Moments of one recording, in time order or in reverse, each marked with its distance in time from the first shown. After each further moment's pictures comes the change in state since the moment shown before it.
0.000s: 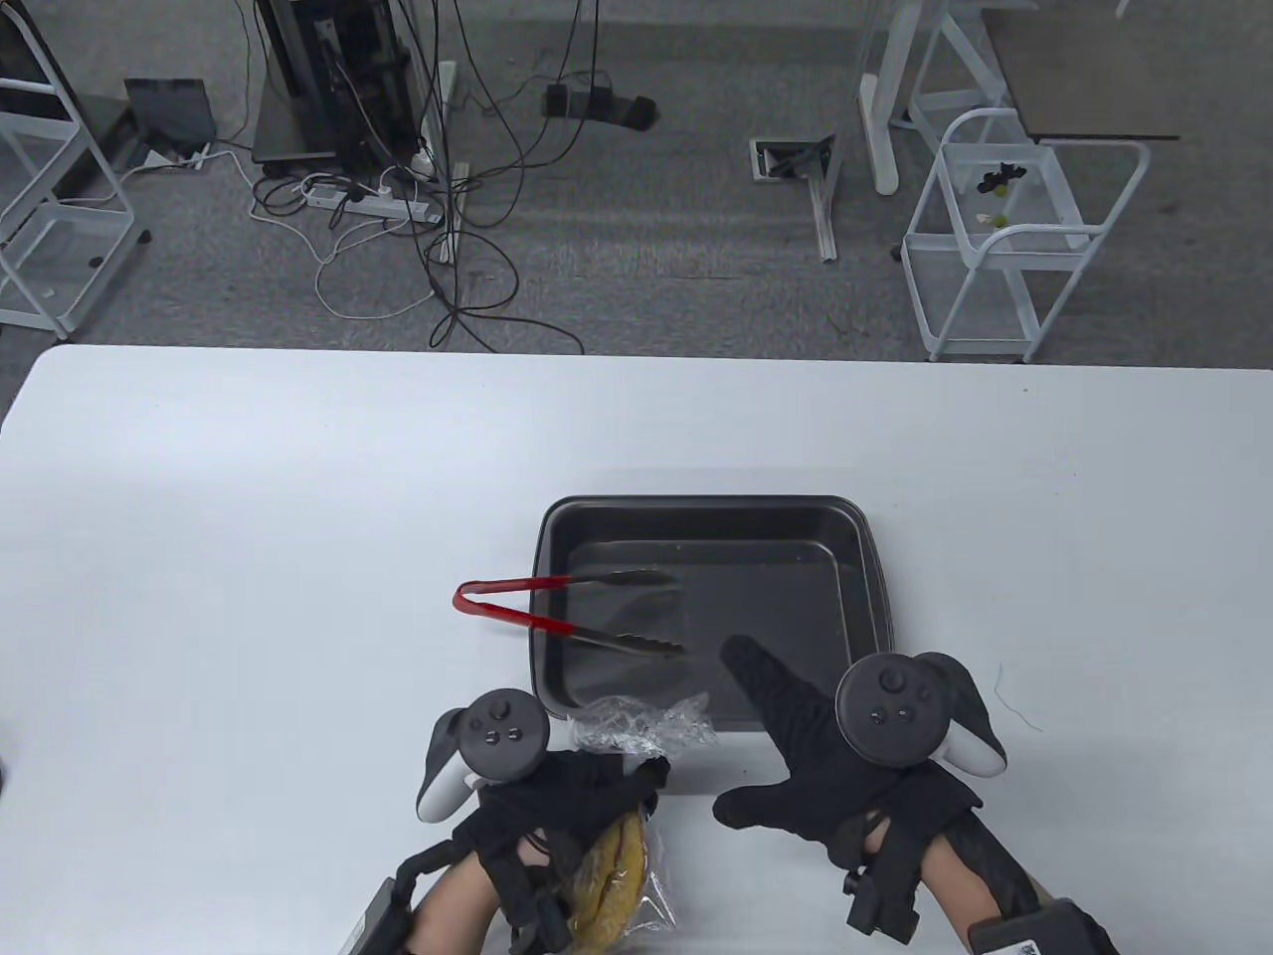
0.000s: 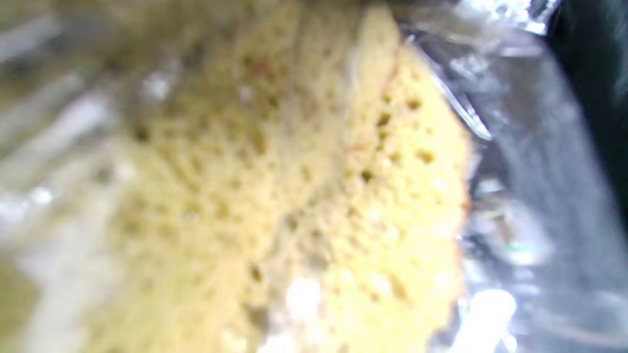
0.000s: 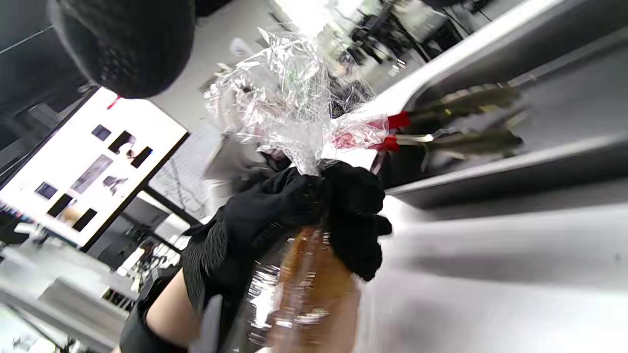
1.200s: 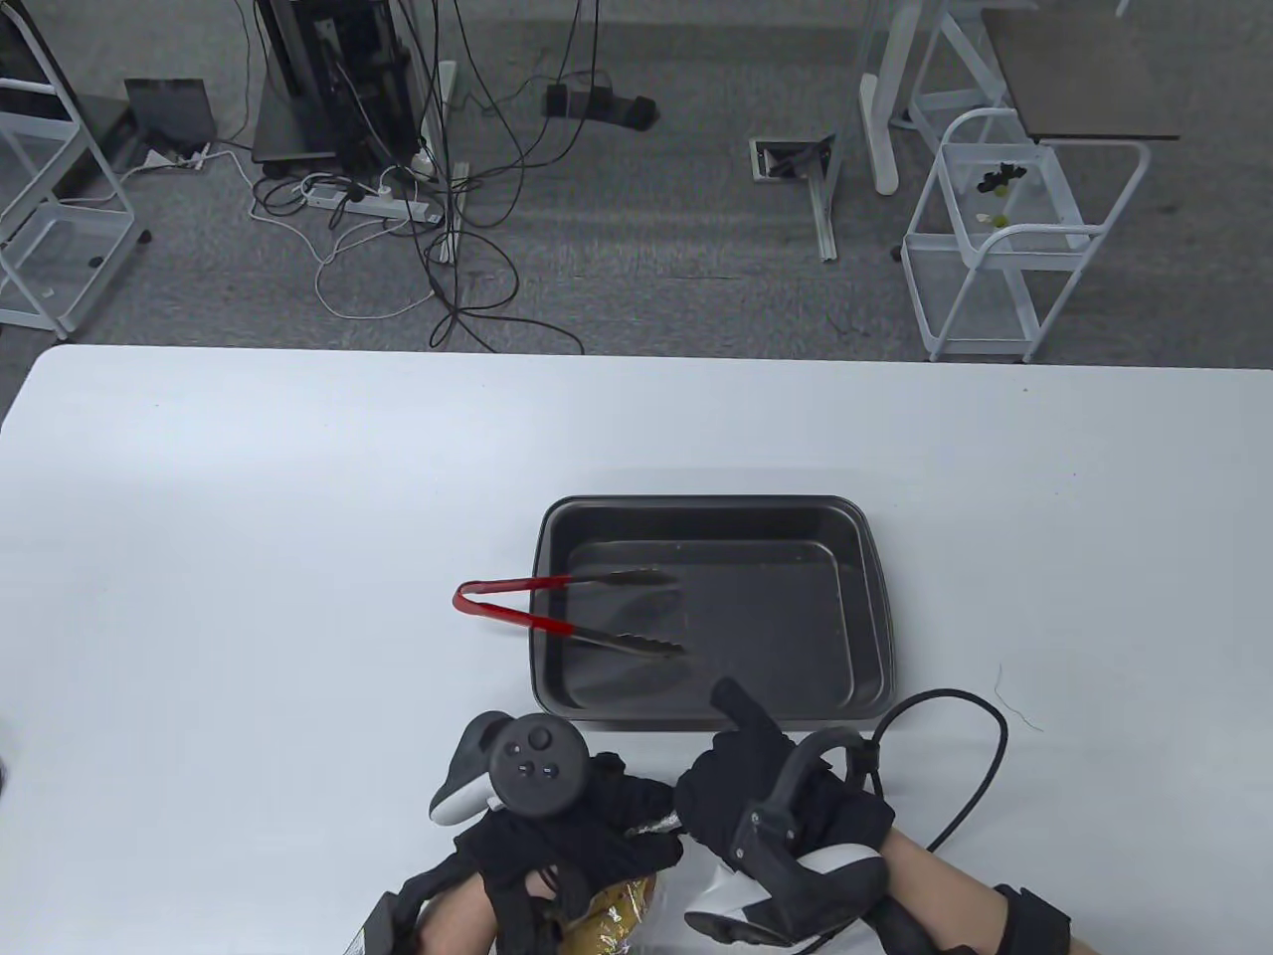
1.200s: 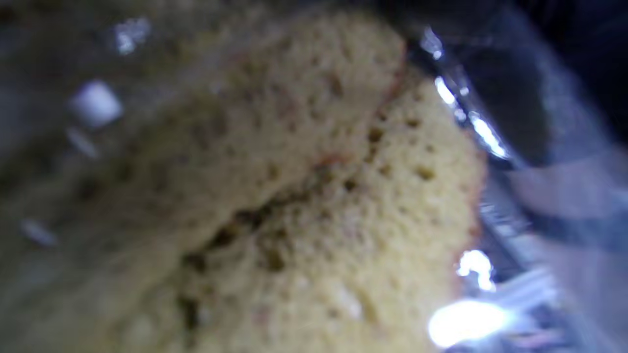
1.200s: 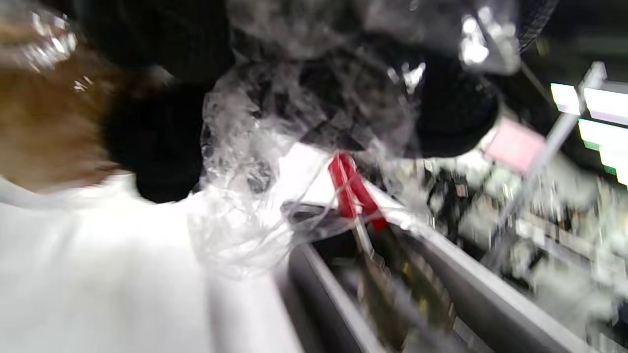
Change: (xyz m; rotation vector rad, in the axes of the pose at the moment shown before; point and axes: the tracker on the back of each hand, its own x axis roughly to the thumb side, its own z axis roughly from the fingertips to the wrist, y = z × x) left_hand 0.066 -0.027 0.019 0.095 -0.050 -0.657; right_hand 0.050 0.078 -0.022 -0.032 -0.233 1.022
